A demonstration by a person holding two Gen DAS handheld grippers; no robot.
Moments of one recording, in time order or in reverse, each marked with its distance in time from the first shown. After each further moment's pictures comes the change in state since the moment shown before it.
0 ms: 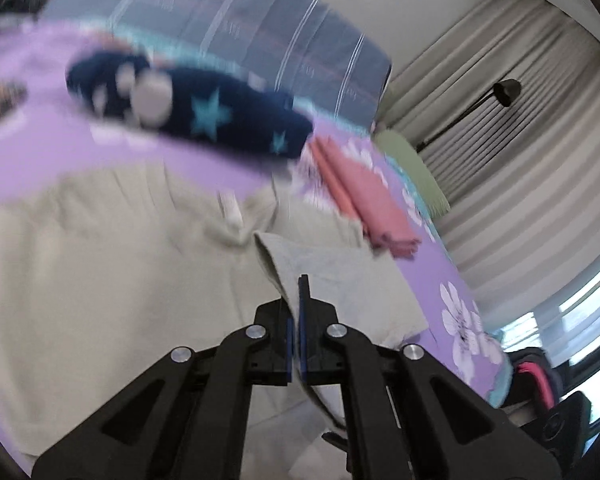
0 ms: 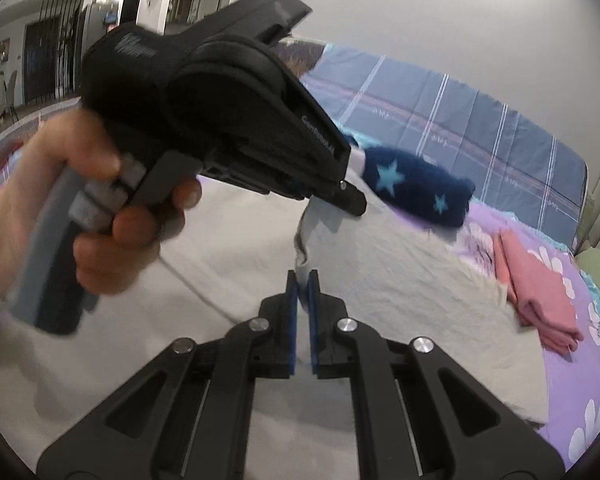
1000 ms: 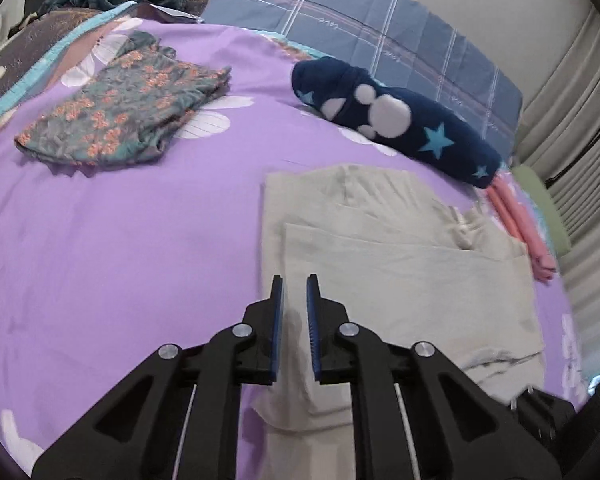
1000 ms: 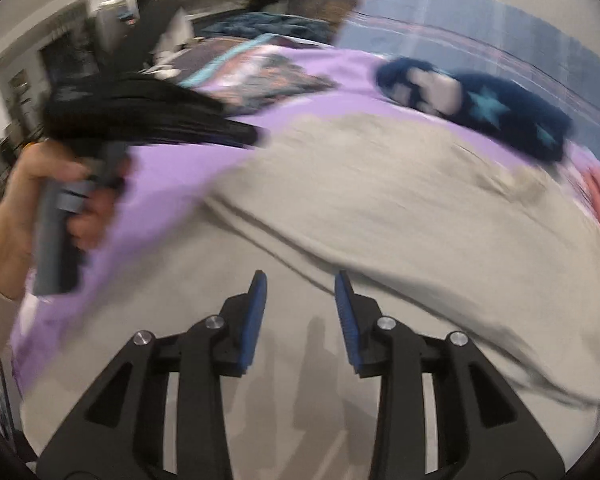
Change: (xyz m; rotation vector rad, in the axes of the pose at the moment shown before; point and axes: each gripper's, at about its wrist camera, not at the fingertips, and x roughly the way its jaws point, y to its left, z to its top) left arm -0.076 0.134 -0.040 -0.154 -0.055 0.454; right arm 0.064 0.024 -0.017 0.140 0.232 0.239
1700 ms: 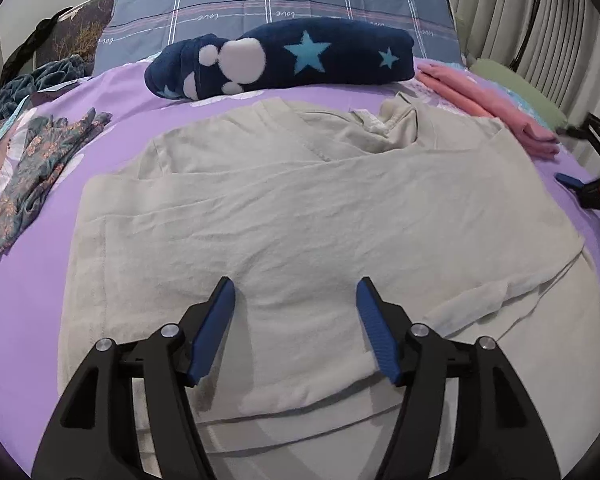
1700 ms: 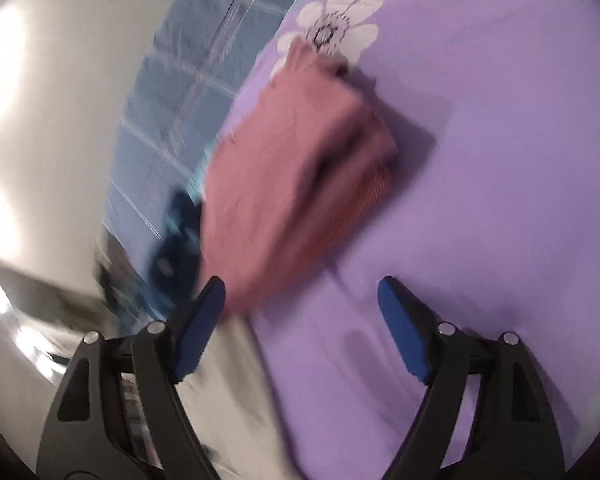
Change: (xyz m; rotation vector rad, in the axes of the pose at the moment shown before) left arm 0.063 -0.126 -0.053 0.414 0.019 0.061; right arm -0.102 -0.426 -0.115 1.336 -0.347 0.027
